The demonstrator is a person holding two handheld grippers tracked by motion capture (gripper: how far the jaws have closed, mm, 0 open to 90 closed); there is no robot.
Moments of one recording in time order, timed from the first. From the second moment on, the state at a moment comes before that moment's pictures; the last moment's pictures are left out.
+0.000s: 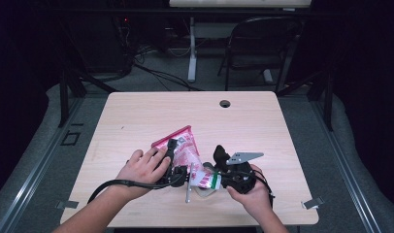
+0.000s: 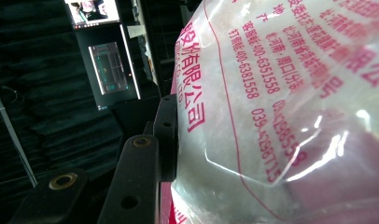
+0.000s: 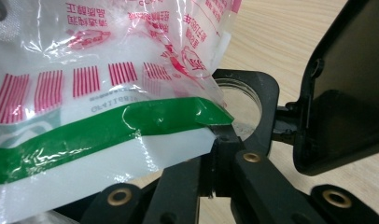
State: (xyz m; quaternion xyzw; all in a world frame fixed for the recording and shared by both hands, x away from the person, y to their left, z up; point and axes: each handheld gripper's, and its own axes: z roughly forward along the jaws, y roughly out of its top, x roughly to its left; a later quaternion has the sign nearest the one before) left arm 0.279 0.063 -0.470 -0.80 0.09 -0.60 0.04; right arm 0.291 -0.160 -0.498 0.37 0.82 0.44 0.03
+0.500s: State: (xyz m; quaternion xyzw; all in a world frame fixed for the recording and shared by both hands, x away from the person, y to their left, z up) left arm 0.280 0.062 -0.468 -0.79 0.09 -0.60 0.04; right arm 0.291 -0.159 -0.498 0.37 0.82 0.44 0.03
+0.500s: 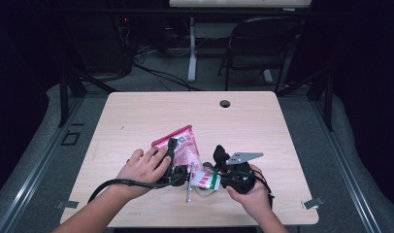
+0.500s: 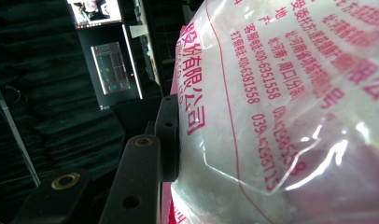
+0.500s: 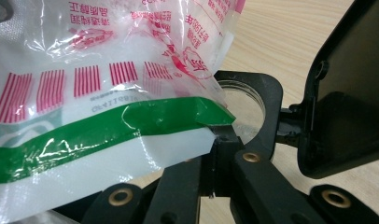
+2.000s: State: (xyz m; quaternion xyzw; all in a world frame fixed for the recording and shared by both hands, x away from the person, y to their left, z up) left arm 0.279 0.061 -0.464 -0.79 0.10 -0.61 0.04; right arm 0.291 -0.160 -0.500 0.36 0.83 0.42 0.04
